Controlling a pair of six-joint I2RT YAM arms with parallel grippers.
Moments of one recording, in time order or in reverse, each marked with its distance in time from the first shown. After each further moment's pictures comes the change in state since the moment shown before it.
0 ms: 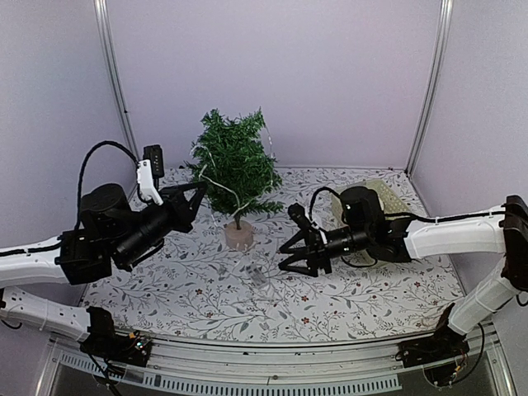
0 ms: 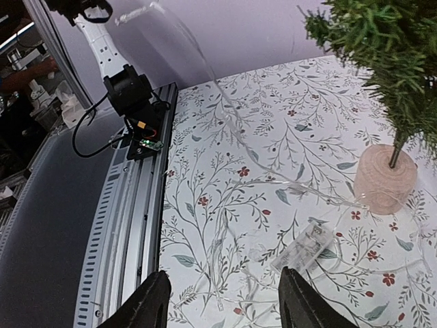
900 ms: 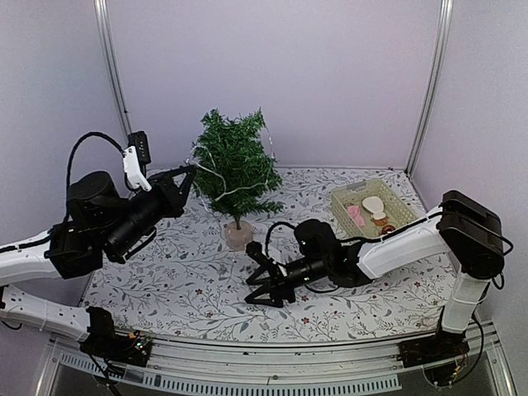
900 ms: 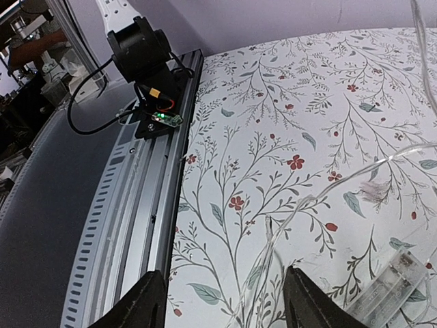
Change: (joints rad) left arm 0.000 -0.013 0.095 -0.051 -0.087 -0.023; right arm 0.218 0.332 0.080 0.232 0.080 0.056
